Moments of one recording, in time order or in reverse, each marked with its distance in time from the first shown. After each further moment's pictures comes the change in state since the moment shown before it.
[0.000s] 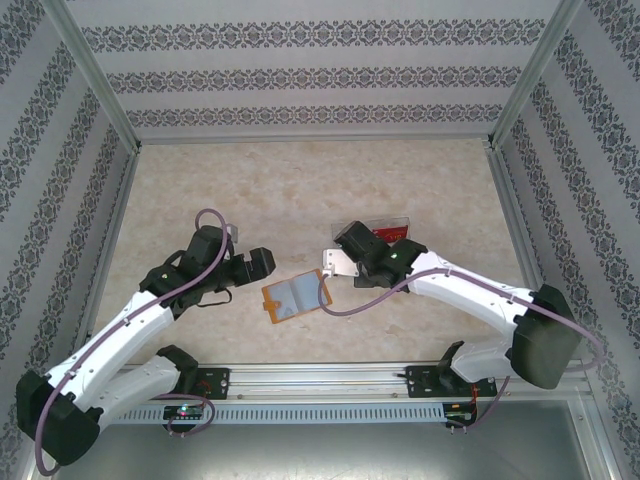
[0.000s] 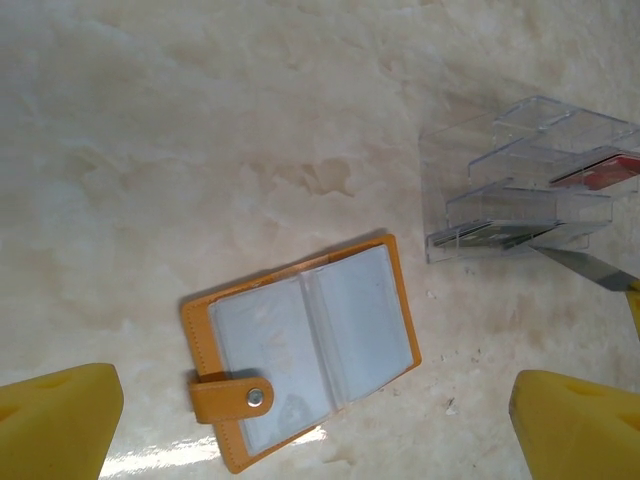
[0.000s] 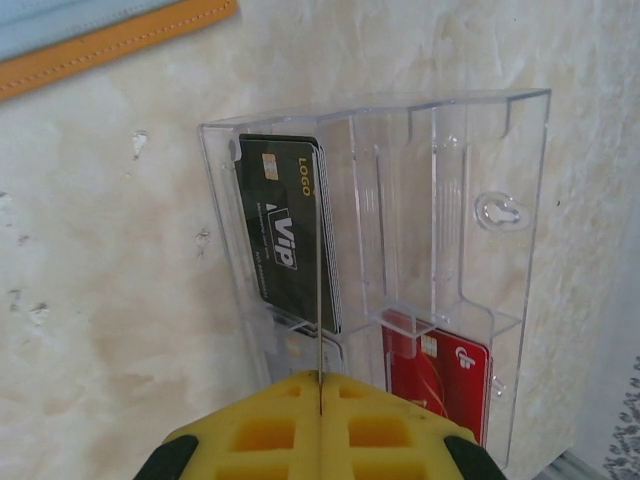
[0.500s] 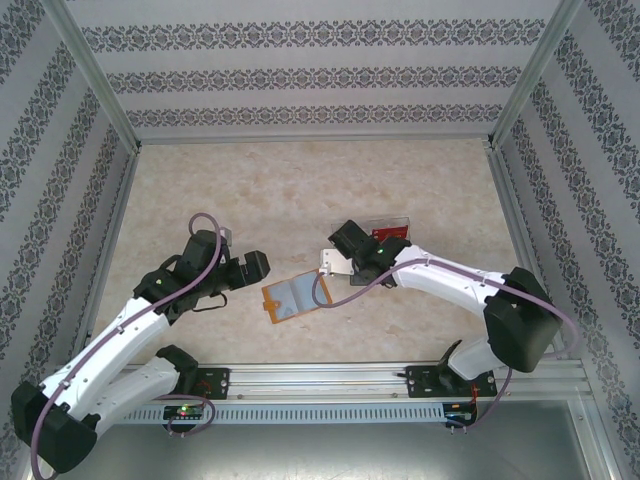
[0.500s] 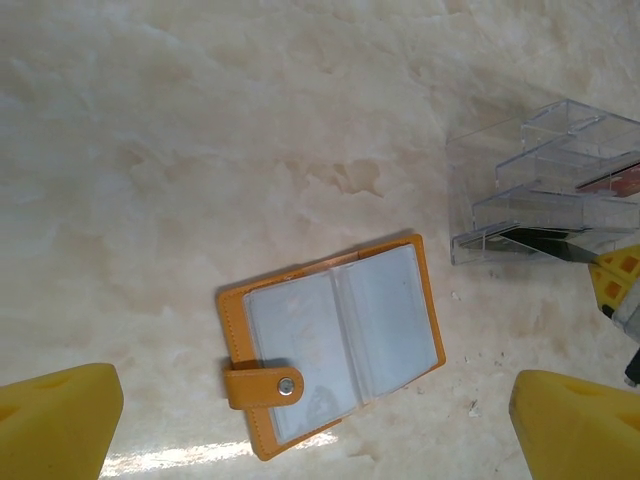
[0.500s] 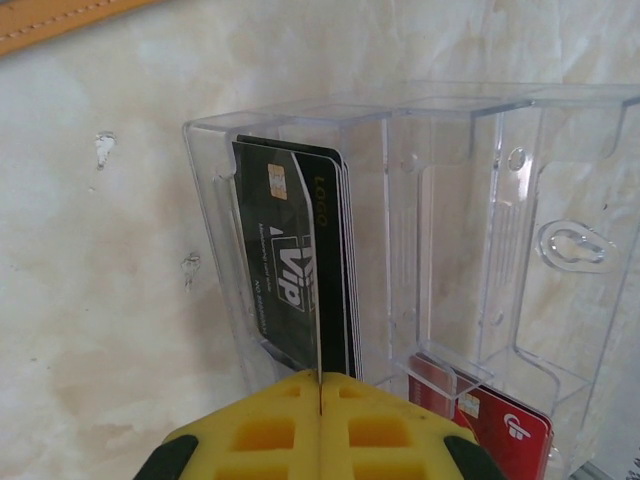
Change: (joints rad) left arm 0.000 -0.054 -0.007 -0.056 -0.043 -0.003; right arm -0.036 0.126 -0.010 0.085 -0.004 -0.011
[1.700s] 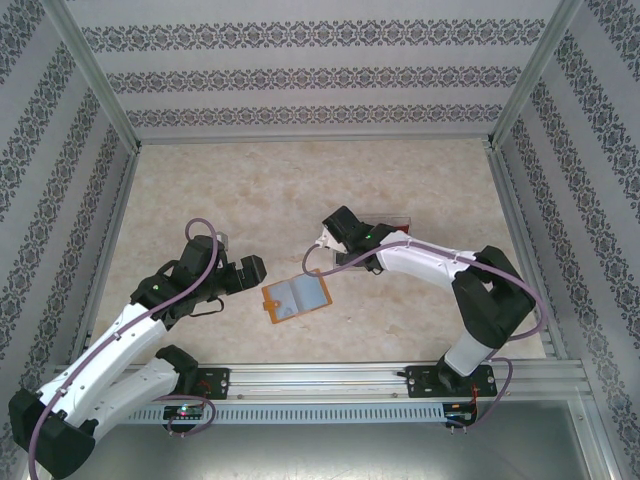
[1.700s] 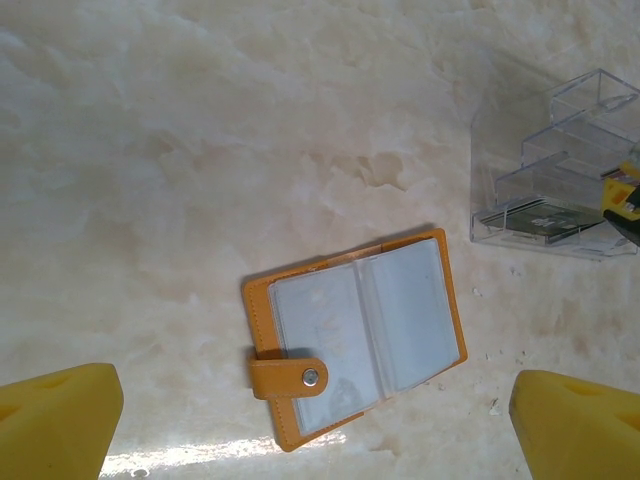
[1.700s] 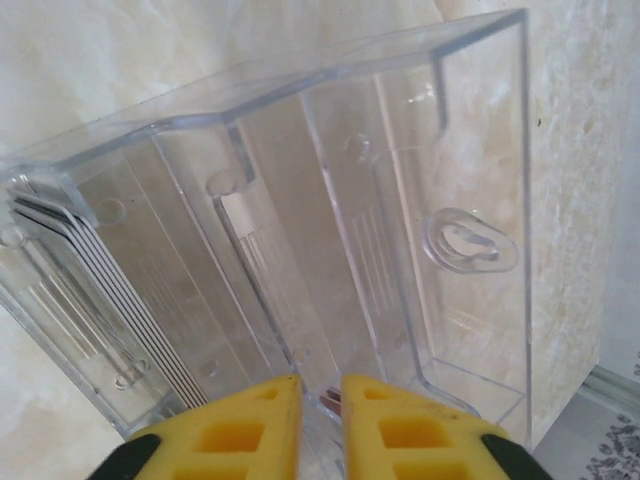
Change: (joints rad) left arm 0.000 -0.039 -0.031 -0.019 -0.022 -0.003; right arm -0.071 0.160 0.086 0.129 0.142 0.189
